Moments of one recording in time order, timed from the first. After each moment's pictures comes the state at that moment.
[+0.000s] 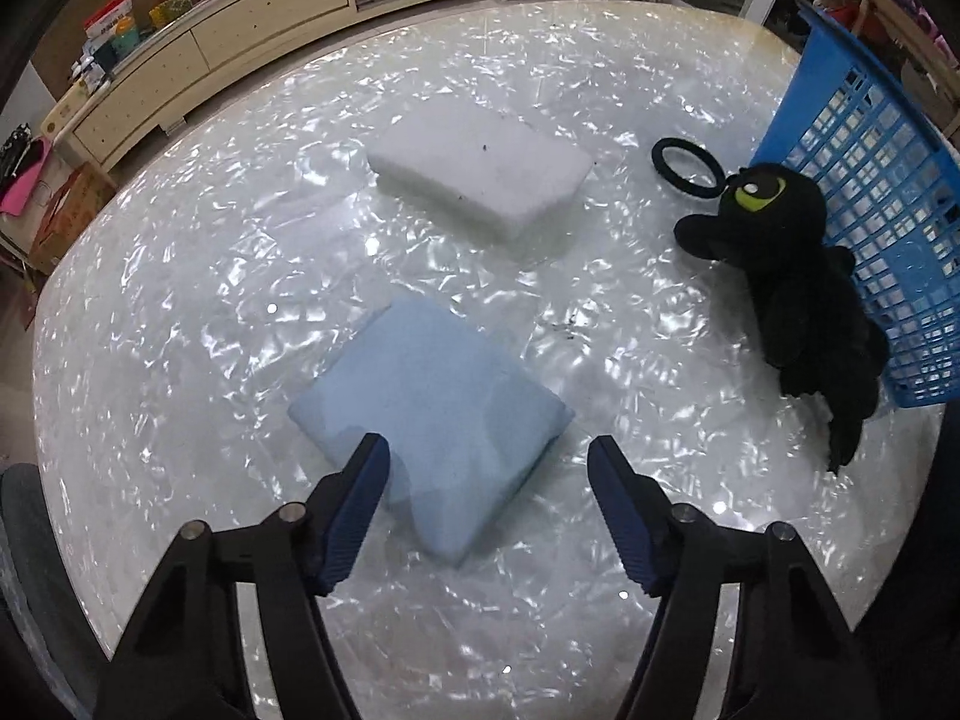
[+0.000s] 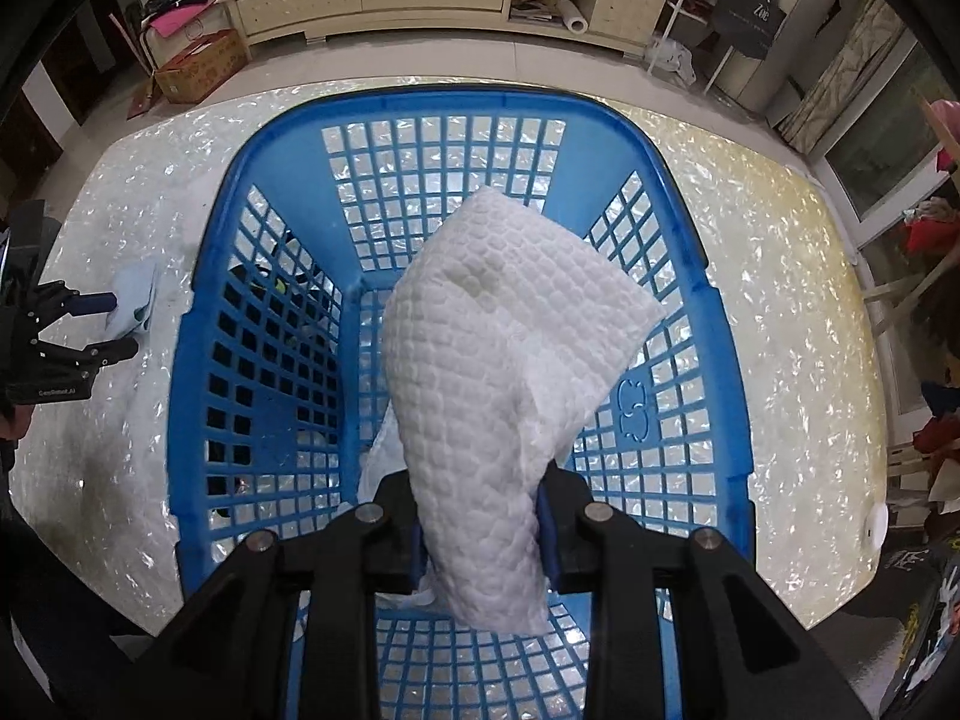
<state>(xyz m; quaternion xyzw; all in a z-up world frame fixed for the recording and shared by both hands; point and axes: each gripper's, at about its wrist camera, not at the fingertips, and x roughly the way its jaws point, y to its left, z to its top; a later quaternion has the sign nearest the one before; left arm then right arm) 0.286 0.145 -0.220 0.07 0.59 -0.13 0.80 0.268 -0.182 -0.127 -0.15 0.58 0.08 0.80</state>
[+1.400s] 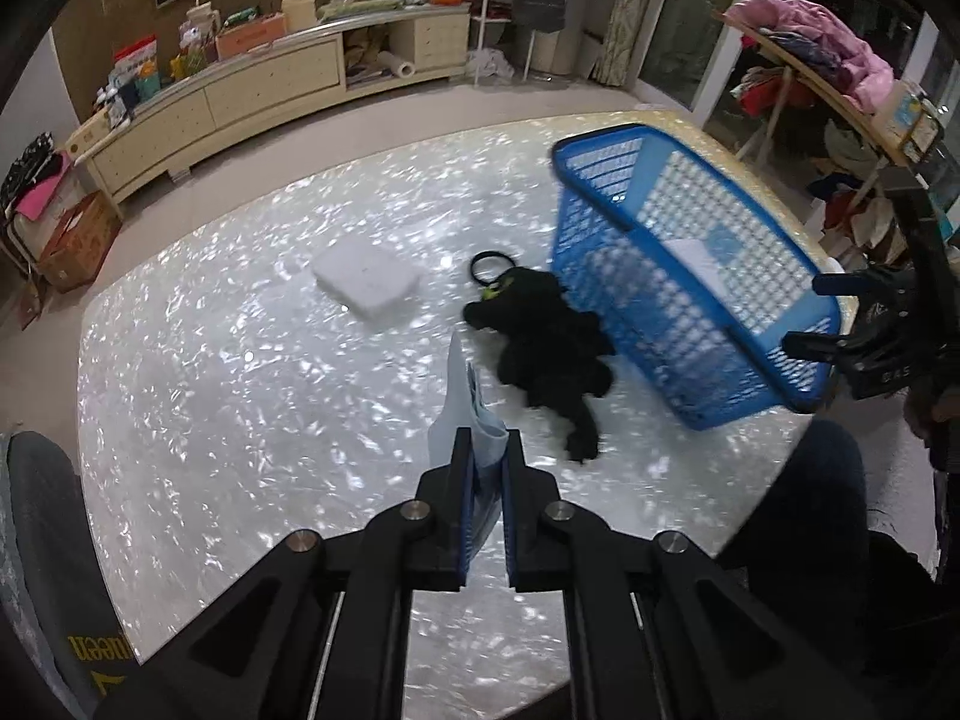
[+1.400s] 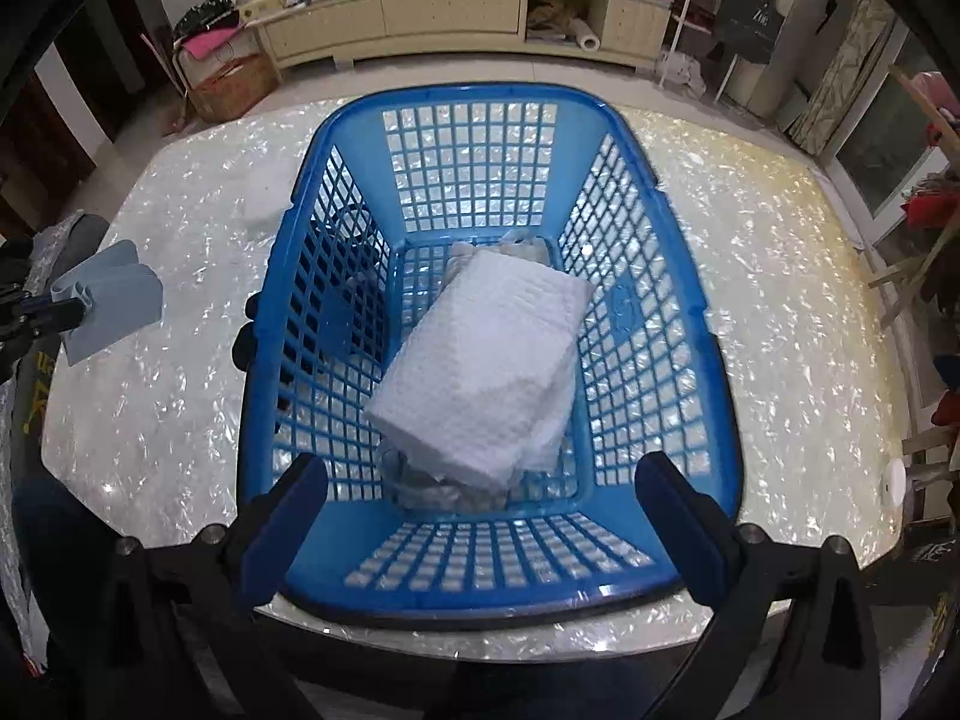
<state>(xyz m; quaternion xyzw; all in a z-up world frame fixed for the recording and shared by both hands) 0.181 0.087 -0.078 0.02 0.51 -0.14 0.85 0.189 -0.212 -0.103 -0.12 0.55 0.11 0.82</state>
